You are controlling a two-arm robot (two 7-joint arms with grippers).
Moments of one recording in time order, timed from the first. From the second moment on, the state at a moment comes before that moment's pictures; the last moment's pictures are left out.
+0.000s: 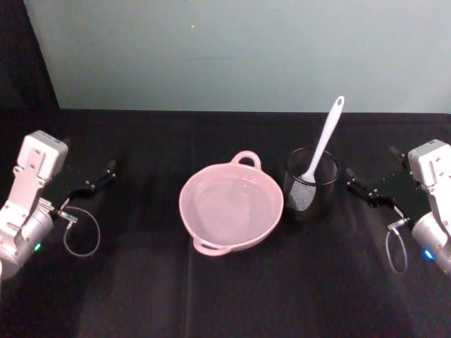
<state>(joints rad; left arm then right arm) -0.20 0.60 0.45 -1.41 -0.25 -0.12 0.03 0.20 0.60 -0.45 -1.41 0.25 -0.12 -0.03</state>
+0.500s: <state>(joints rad) -0.20 0.60 0.45 -1.41 -0.25 -0.12 0.03 0.20 0.60 -0.45 -1.41 0.25 -0.12 -0.03</state>
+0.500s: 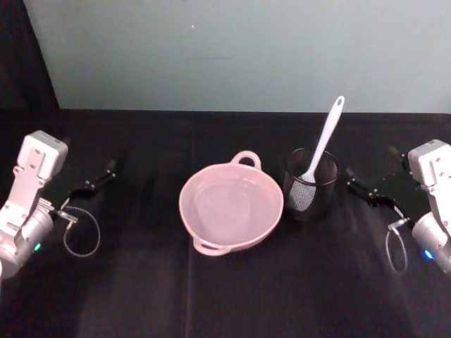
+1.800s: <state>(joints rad) -0.20 0.60 0.45 -1.41 -0.25 -0.12 0.03 0.24 0.58 -0.22 -1.50 0.95 0.34 0.32</state>
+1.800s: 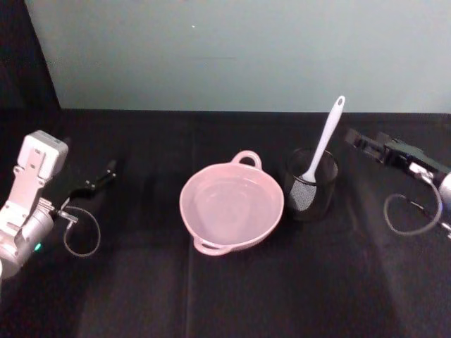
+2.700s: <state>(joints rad) -0.20 0.60 0.45 -1.41 -0.25 -0.12 0.03 0.47 0.50 -0.37 -1.23 0.94 0.31 0.43</state>
